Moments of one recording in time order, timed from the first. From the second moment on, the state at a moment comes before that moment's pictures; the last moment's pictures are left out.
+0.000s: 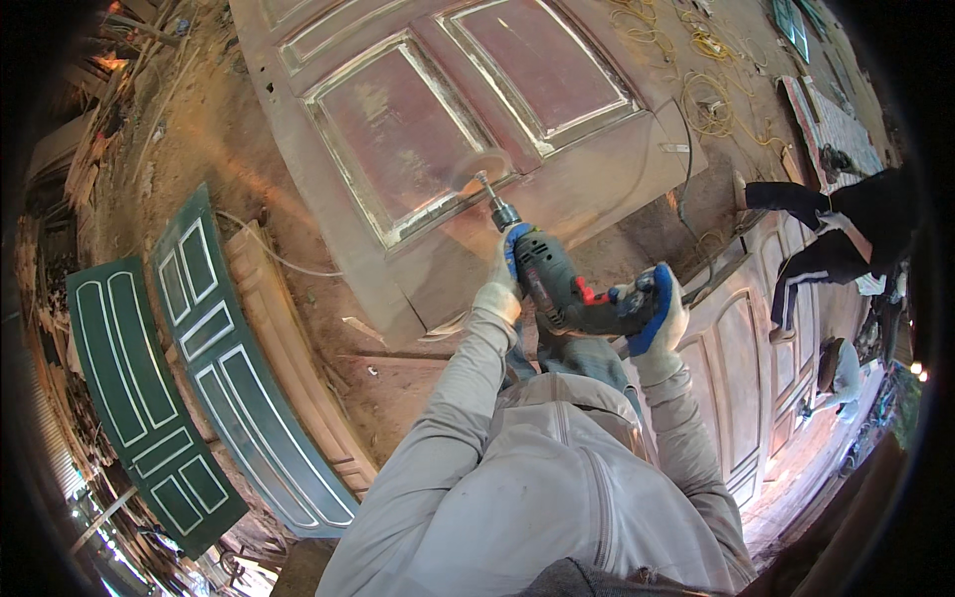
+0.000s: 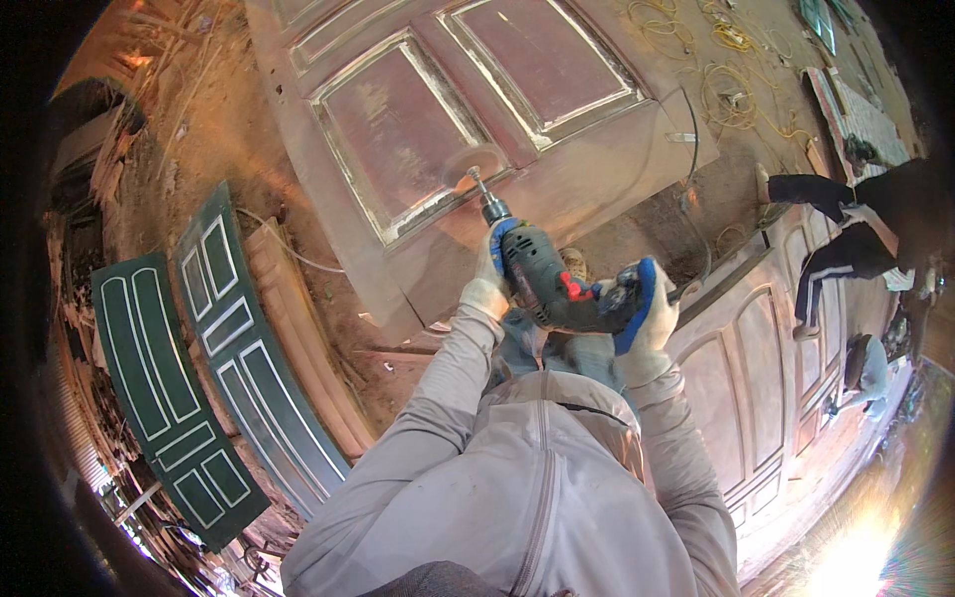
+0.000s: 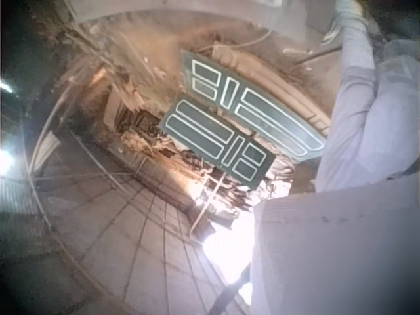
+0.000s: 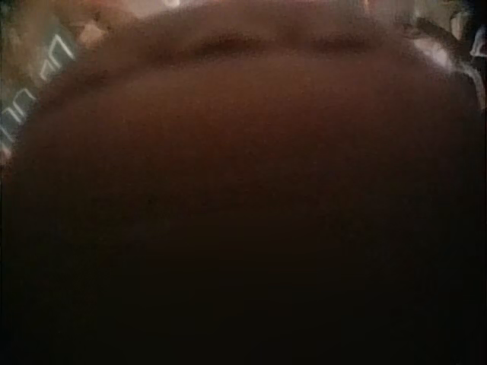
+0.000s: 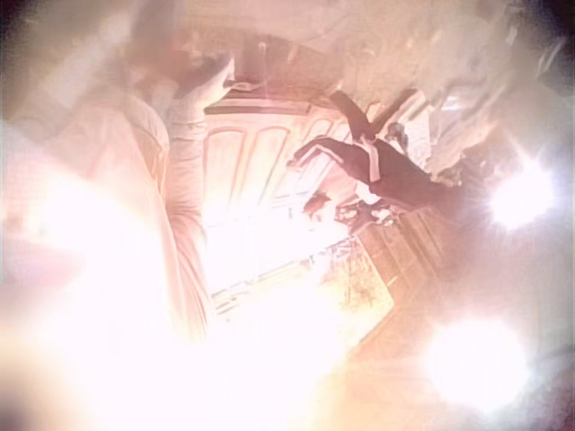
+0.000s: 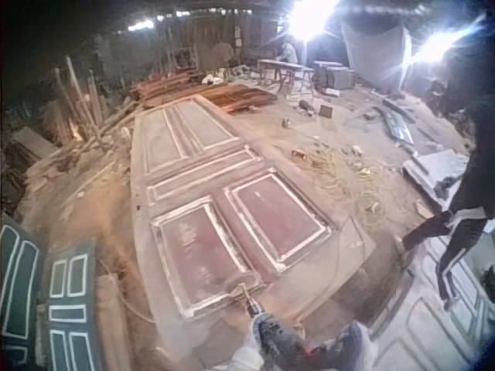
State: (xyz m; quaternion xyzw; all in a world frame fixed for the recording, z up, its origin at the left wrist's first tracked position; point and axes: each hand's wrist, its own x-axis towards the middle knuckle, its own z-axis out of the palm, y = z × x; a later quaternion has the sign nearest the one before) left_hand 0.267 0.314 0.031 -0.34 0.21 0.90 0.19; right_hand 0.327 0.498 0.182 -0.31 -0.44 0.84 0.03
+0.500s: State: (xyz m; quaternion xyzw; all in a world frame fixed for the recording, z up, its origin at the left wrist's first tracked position) left_hand 0.173 0.416 0.019 -0.32 0.03 0.94 0.08; right_hand 0.106 0.595 0.211 -0.25 -0.50 0.80 -0.22
